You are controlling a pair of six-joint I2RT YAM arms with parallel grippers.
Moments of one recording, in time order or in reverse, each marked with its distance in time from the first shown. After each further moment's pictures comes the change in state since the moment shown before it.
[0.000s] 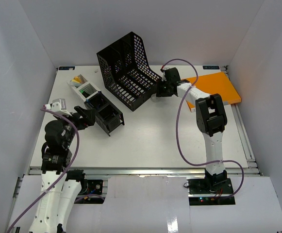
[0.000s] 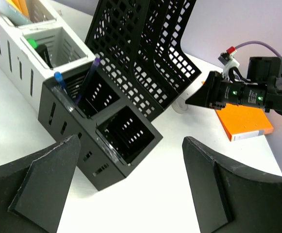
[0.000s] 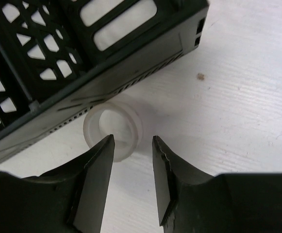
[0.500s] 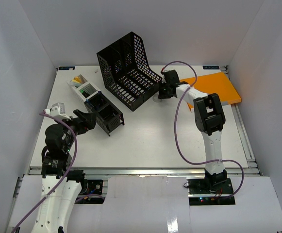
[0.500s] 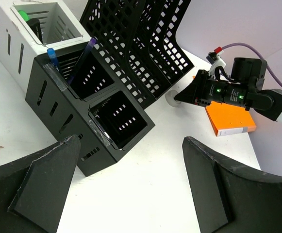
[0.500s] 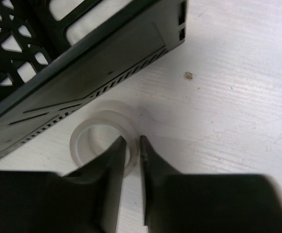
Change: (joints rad) left arm 0.000 -0.074 -0.035 -0.075 0.016 -0.102; right arm 0.005 0.040 -0.008 0.024 0.045 0.005
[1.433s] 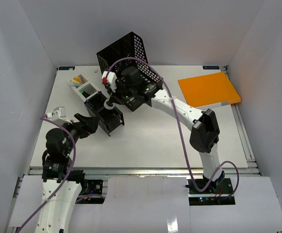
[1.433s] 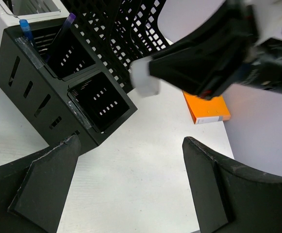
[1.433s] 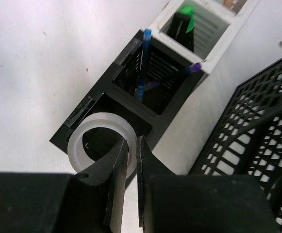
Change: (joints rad) left arm 0.000 -0.062 -0.044 -0.018 0.083 -0.094; right arm 0.473 -0.228 0.245 -0.116 -0.349 -0.549
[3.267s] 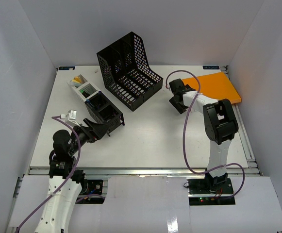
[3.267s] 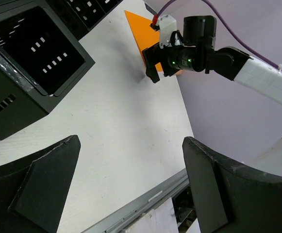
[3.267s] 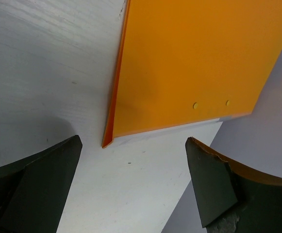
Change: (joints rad) left arm 0.000 -0.003 -0.185 0.177 0.307 -0.161; right arm -0.471 -0.032 -0.565 -0.047 1.007 -0.091
